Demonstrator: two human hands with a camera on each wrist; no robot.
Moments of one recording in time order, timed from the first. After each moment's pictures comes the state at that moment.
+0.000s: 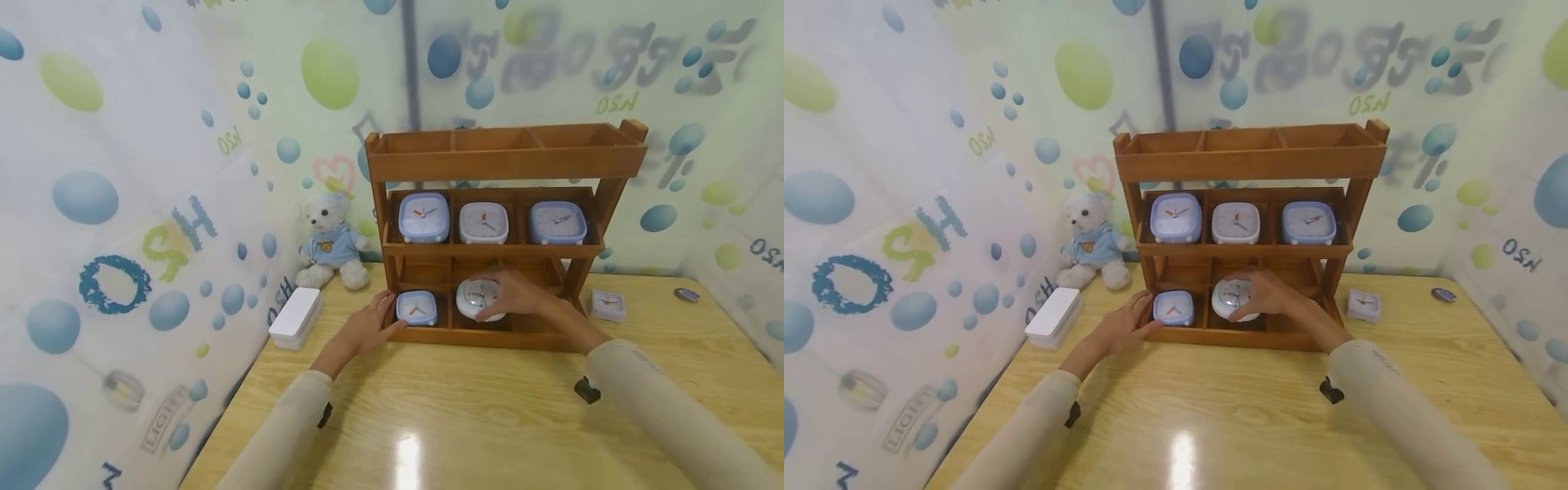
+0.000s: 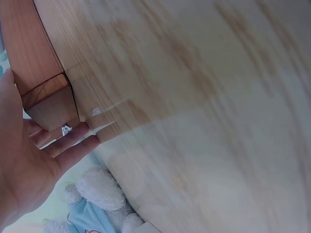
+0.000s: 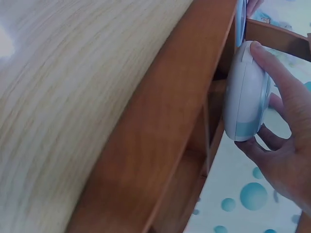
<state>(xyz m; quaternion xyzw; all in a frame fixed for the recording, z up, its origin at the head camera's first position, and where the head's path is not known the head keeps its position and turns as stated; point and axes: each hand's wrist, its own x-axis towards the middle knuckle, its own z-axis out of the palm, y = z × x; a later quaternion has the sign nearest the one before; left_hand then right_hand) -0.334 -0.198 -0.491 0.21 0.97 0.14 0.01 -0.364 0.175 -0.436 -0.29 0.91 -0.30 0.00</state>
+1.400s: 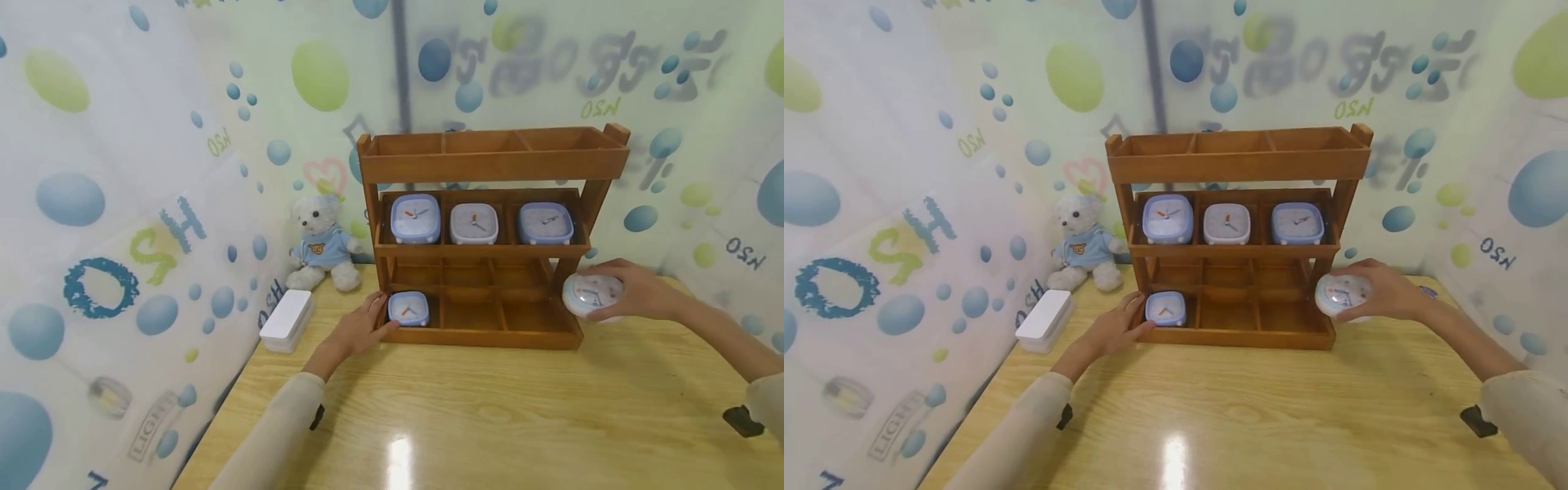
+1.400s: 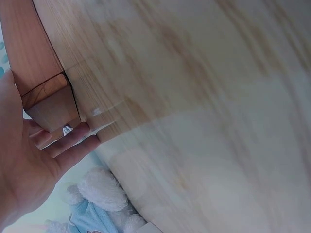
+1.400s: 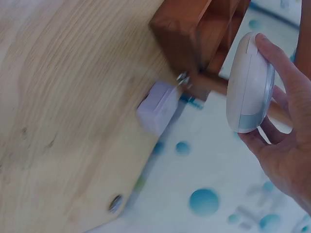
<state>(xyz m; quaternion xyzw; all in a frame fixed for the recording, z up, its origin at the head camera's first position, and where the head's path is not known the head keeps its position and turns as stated) -0.335 -0.201 -0.491 0.23 0.96 0.14 0.02 -0.294 0.362 -0.392 -0.22 0.95 -0.20 -0.08</state>
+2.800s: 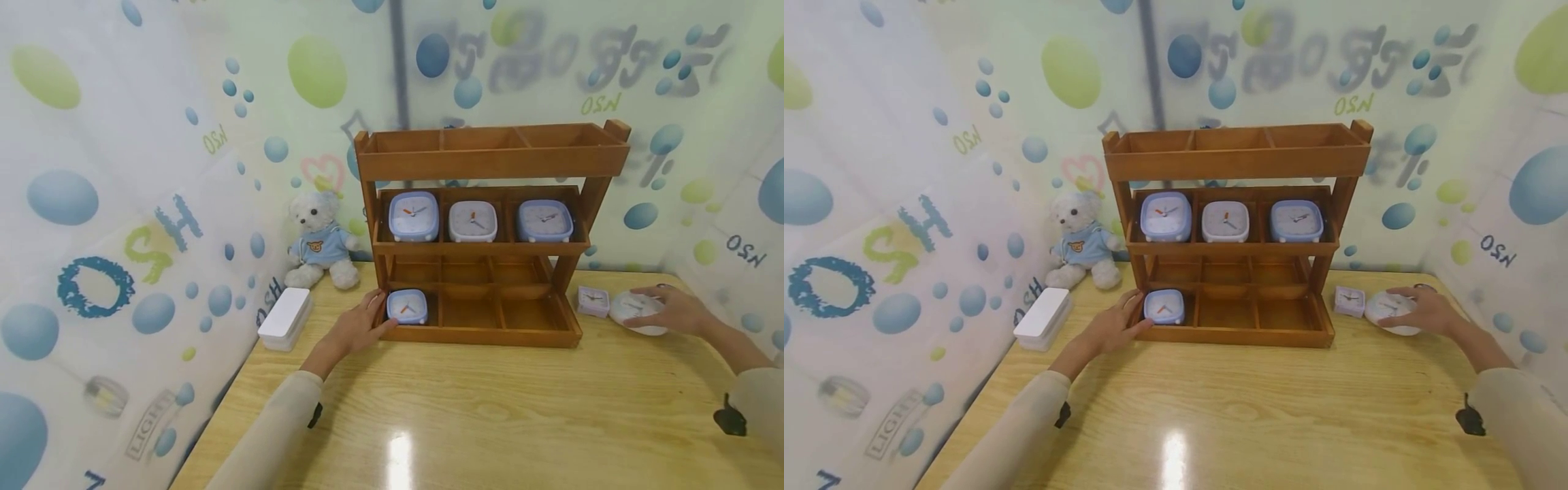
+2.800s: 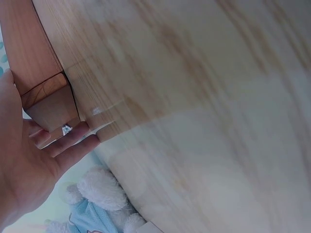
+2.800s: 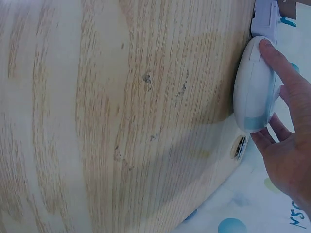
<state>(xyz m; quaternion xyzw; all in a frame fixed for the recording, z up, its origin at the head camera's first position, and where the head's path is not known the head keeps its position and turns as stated) -0.333 -0.199 -0.488 0.23 0.96 0.15 0.01 -0.314 0.471 -0.472 -0.06 0.98 -0.19 0.04</state>
